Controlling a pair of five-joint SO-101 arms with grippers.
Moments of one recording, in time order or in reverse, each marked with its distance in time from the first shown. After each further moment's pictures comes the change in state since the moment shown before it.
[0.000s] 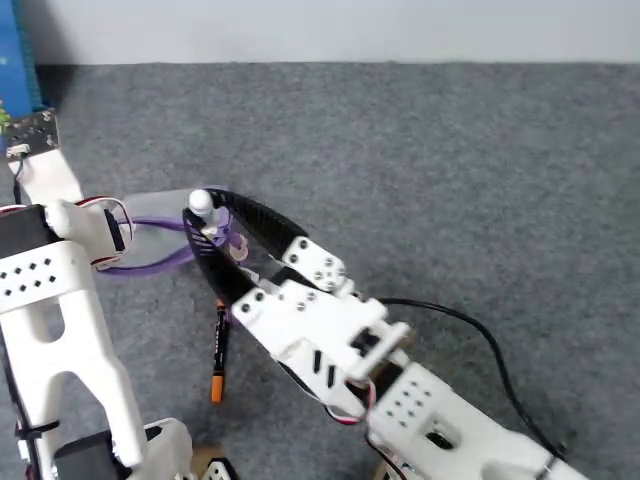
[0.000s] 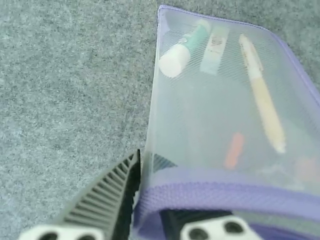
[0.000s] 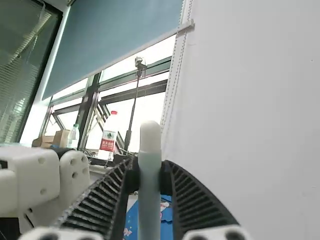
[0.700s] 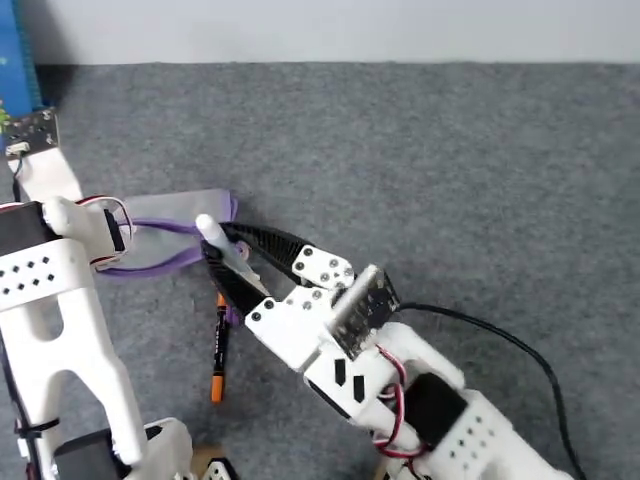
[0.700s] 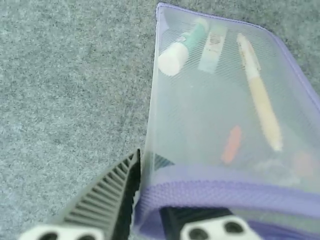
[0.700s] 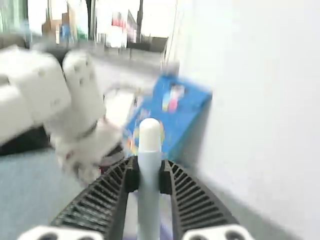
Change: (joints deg) left arm 0.0 0.1 -2.3 3.0 0.0; right arm 0.1 -20.8 -6.9 53.5 -3.3
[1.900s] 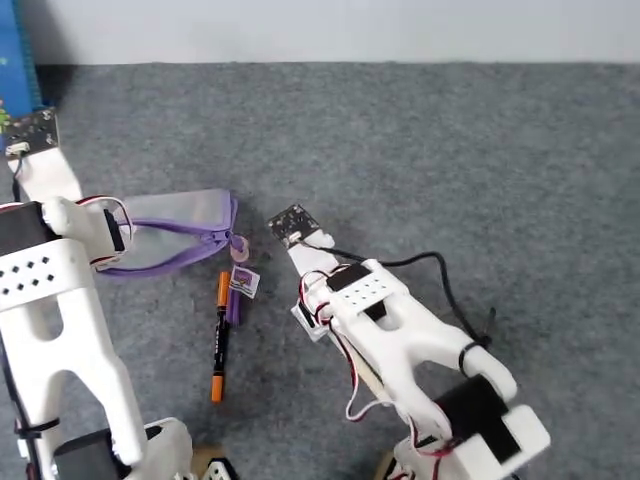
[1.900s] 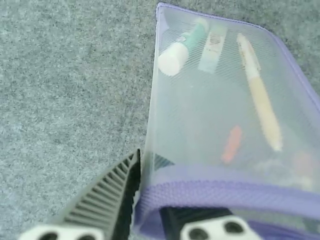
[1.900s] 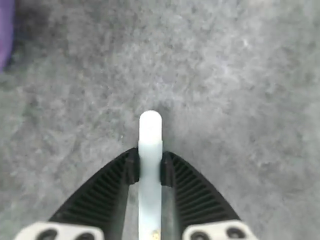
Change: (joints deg) left arm 0.0 0.0 -0.1 0.0 0.0; right arm 18.1 60.3 -16.4 41.8 0.7
